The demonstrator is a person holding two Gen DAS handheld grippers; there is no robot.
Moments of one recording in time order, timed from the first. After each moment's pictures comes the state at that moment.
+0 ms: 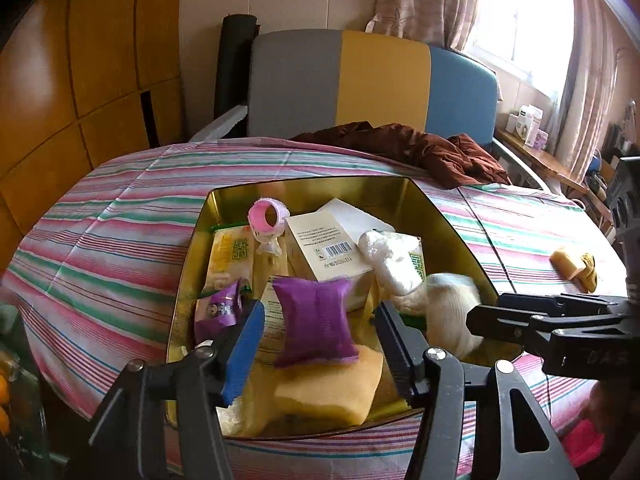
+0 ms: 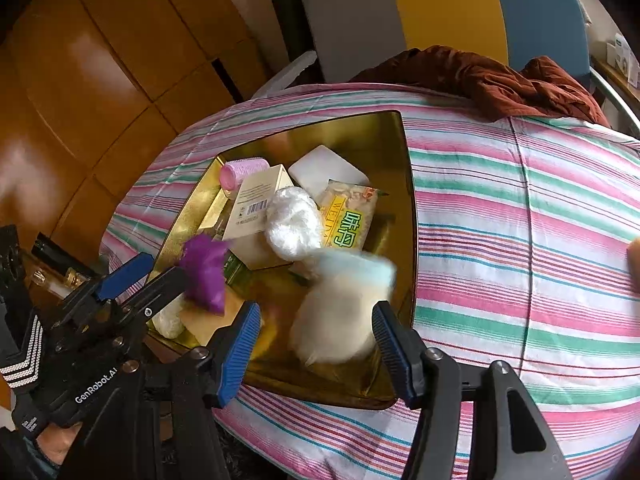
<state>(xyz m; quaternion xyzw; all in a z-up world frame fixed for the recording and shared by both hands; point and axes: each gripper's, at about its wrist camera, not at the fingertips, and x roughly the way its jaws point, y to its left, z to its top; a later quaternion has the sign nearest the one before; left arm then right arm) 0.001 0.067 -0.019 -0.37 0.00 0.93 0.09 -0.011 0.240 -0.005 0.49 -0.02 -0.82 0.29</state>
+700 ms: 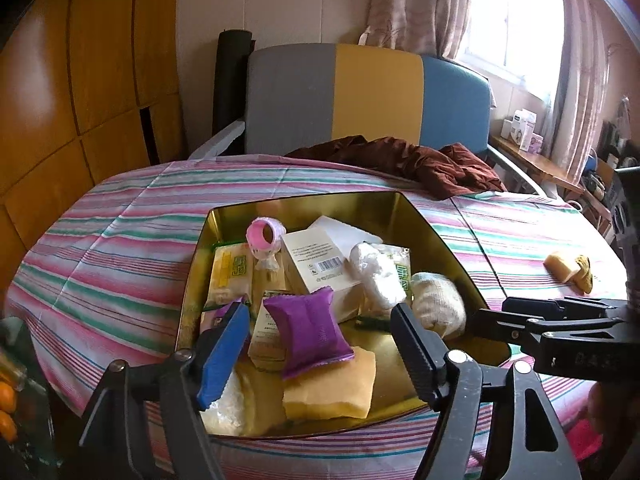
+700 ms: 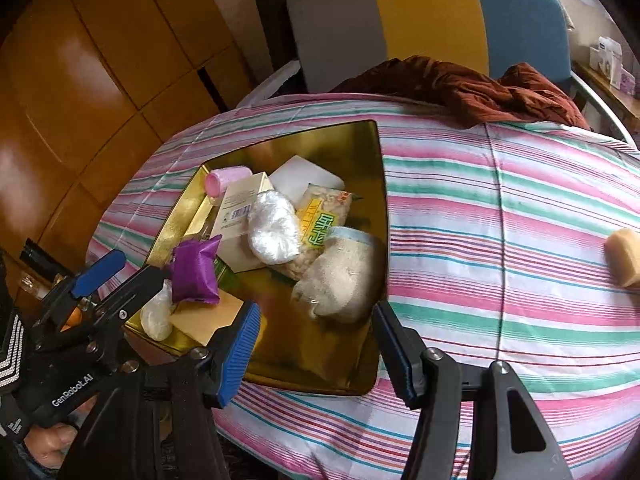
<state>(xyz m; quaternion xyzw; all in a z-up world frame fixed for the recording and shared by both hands) 0.013 0.073 -0.005 -0.34 0.01 0.93 0.10 -0.003 0.257 0.004 0.48 -0.02 -0.84 0.26</state>
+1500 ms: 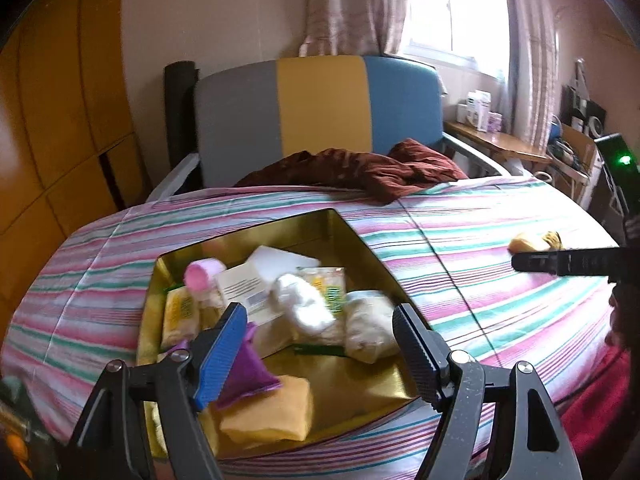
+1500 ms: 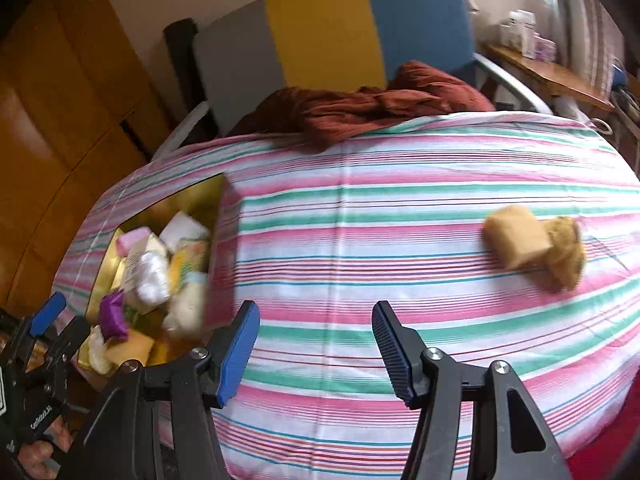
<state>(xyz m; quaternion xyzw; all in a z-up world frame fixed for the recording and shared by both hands) 0.021 0.138 0.016 -0.32 0.08 0.93 0.16 -0.027 0.388 0.026 0.47 -0.06 -0.87 0.12</state>
